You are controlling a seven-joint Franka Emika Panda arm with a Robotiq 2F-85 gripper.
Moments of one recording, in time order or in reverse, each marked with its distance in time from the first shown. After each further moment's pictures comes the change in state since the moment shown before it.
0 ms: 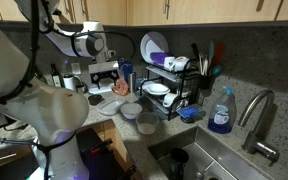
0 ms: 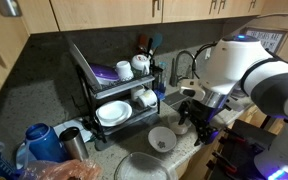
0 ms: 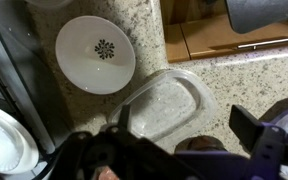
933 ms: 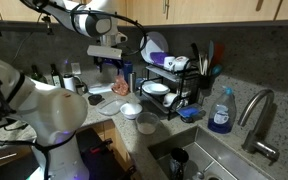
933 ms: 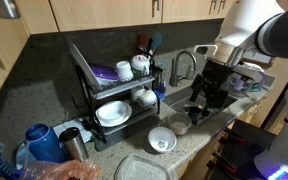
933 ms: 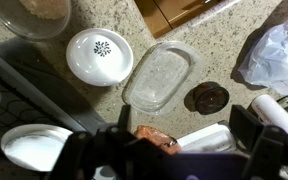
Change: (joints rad) arm -0.052 -0.279 -0.169 0.032 0.206 -0.255 0.026
